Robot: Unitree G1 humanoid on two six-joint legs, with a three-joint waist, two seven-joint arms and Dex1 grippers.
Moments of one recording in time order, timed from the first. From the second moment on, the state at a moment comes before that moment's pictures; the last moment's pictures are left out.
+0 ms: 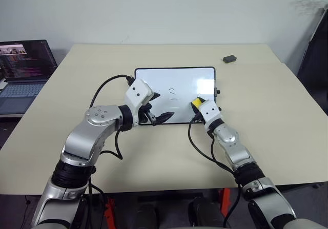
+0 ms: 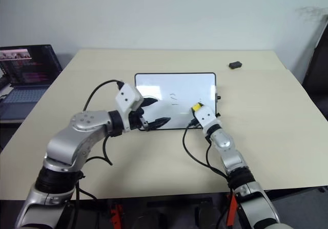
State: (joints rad) left arm -0.50 0.60 -0.10 -0.30 -0.32 0.72 -0.69; right arm -0.47 -0.17 0.19 0.45 -0.16 -0.25 0.21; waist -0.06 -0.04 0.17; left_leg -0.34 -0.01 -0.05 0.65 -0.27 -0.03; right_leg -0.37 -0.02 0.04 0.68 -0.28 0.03
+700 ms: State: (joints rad) left arm -0.47 0.63 -0.09 -0.26 -0.29 0.72 -0.67; right arm -0.61 -0.20 0.11 0.48 -0.16 -0.26 0.16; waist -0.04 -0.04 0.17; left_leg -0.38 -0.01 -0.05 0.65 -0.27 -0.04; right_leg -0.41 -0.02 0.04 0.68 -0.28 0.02
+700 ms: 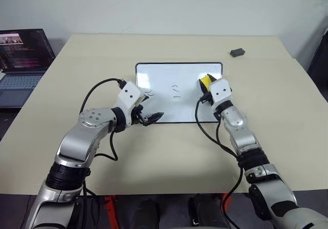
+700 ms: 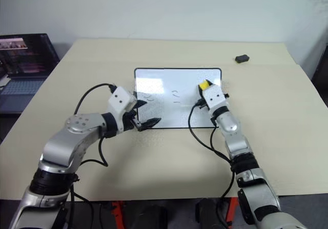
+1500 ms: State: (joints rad) left arm -0.46 0.62 -0.09 -0.27 -0.30 0.73 -0.67; right arm -0.44 -0.19 0.13 0.20 -0.10 0.01 0.29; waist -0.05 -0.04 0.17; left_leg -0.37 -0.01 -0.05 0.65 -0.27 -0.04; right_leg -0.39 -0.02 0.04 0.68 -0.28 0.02
